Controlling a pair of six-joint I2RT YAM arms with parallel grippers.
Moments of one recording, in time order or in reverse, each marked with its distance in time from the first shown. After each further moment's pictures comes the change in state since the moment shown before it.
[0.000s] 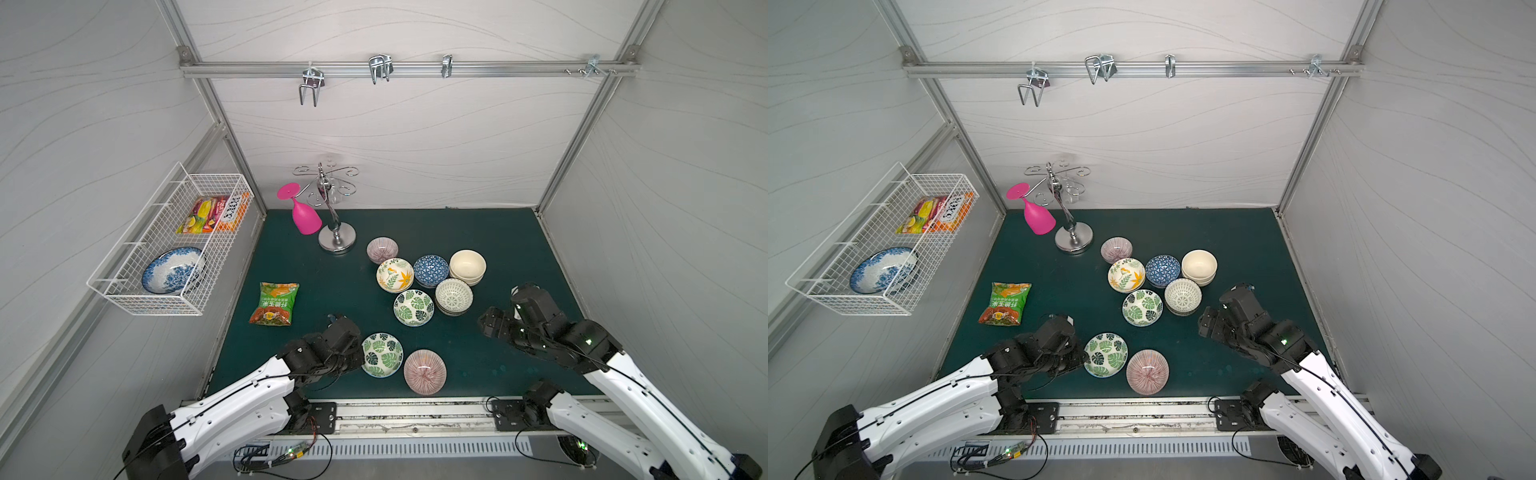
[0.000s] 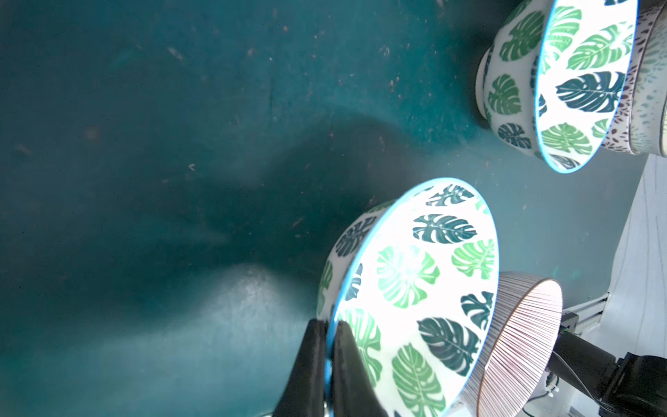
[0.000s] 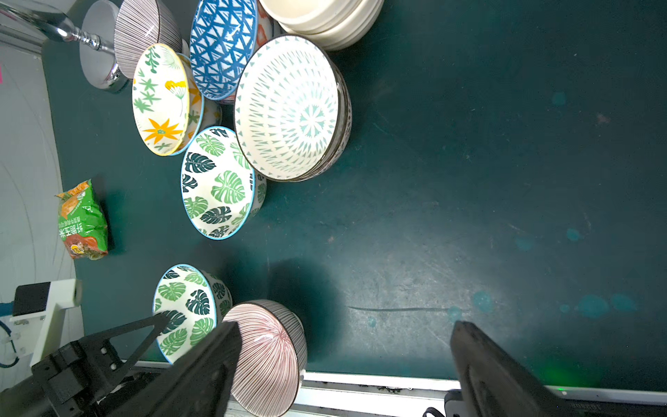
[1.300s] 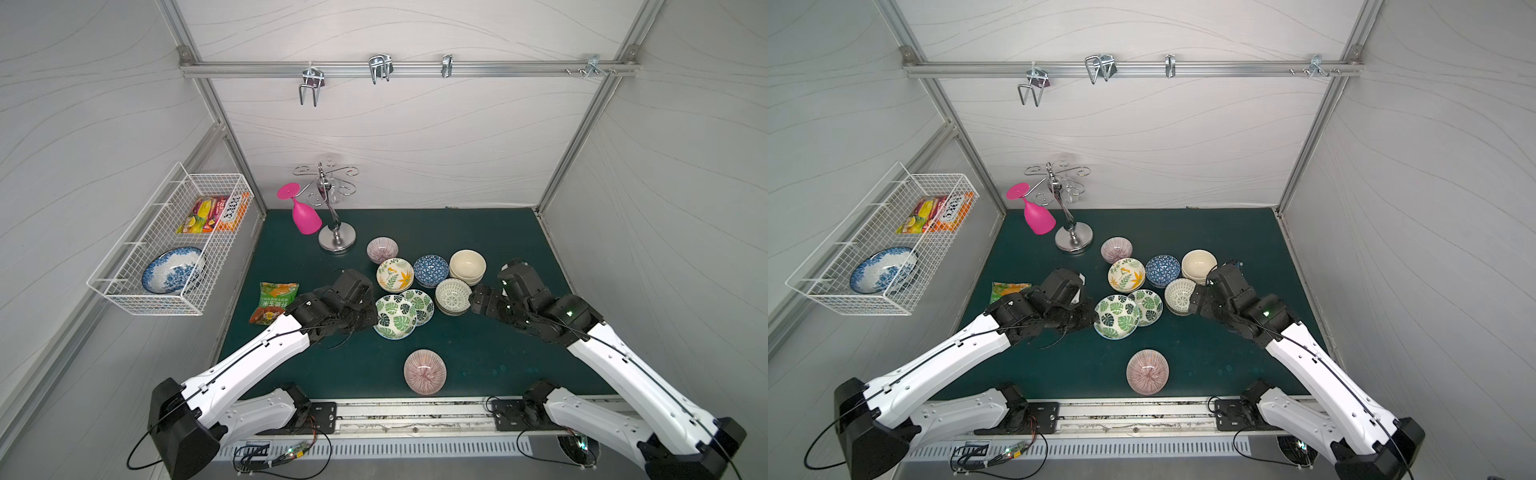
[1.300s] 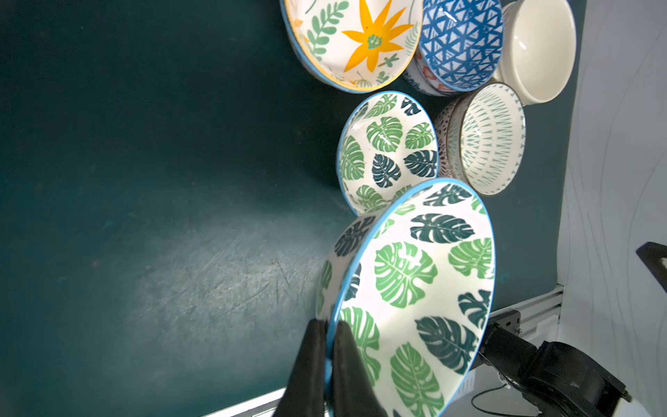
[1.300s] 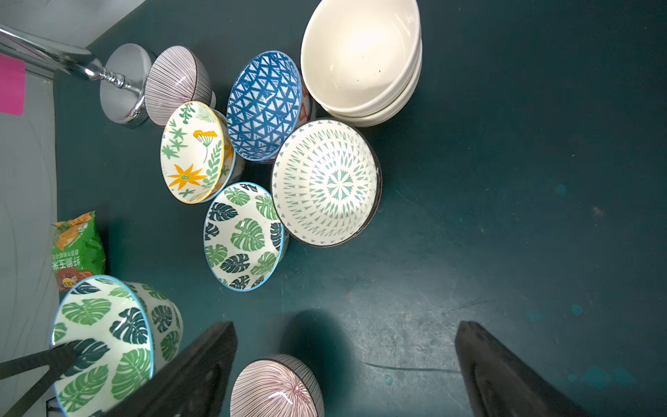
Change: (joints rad) left arm 0.101 0.312 0.521 -0.146 0.047 0.224; right arm -0.008 0.216 0.146 0.100 0.091 -0.071
